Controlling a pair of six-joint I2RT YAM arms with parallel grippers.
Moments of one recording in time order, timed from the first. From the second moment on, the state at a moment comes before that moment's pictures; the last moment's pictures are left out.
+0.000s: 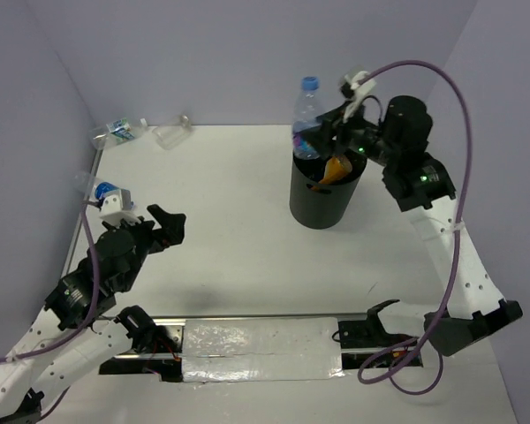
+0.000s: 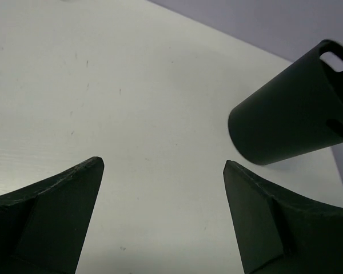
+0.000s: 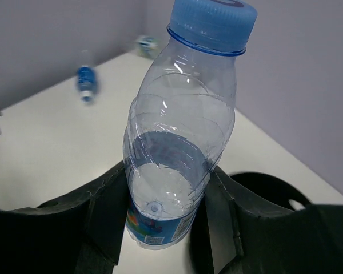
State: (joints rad) left arm -0.70 0.45 0.81 -0.61 -0.56 -0.64; right arm 0.46 1.26 1.59 -0.43 -0.44 -0.07
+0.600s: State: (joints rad) left arm -0.21 0.79 0.84 -0.44 -0.11 -0.64; right arm 0.14 1.40 1.44 -0.57 -0.44 -0.32
